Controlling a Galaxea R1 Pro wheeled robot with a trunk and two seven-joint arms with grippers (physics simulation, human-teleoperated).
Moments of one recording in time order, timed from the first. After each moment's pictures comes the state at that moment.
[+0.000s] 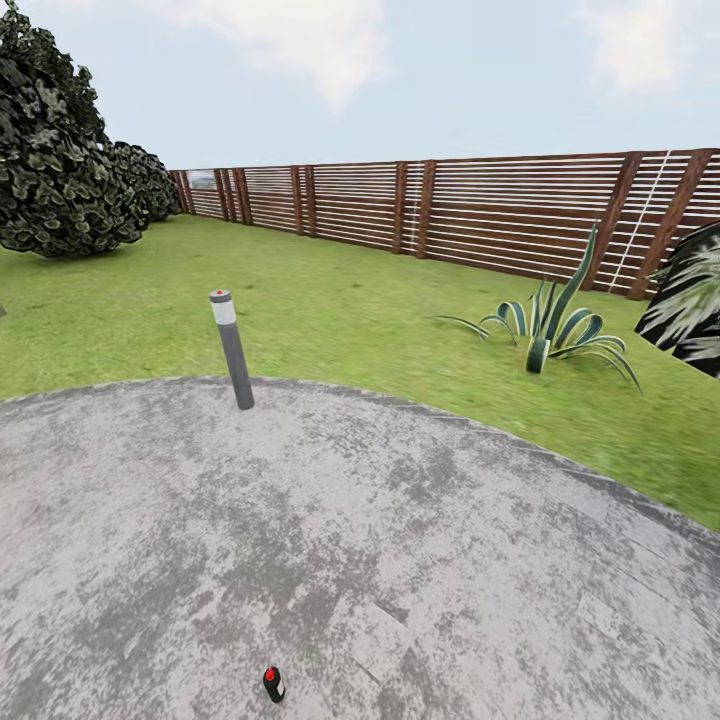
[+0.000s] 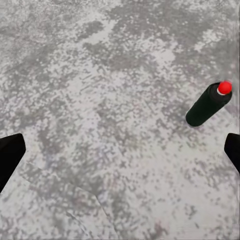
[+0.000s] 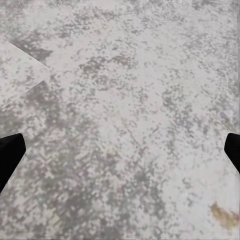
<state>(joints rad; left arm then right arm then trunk) -0.12 0.05 0.20 -0.36 0.02 -0.44 0.00 -0.04 -0.10 0.00 -0.53 0.01 -0.39 0.00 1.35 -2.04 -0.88</state>
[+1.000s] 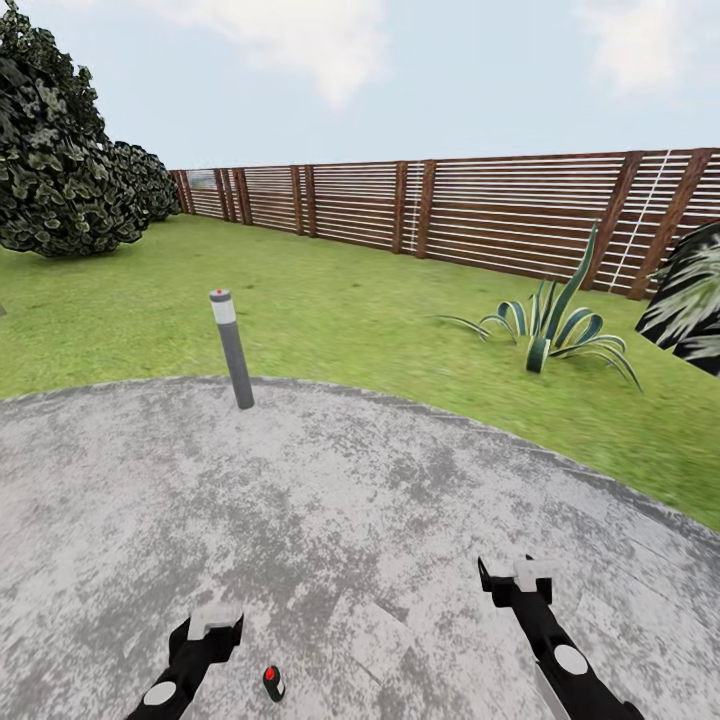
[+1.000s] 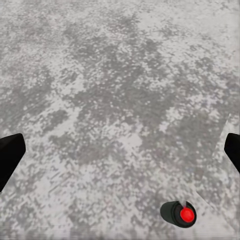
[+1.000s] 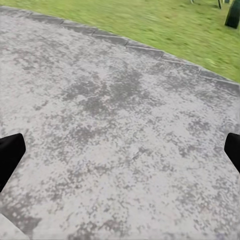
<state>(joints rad) -0.43 0.04 0.17 -0.33 -0.12 -0.29 0.00 -0.38 -0.11 0.00 -0.63 0.01 -0.33 0.01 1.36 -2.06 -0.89</state>
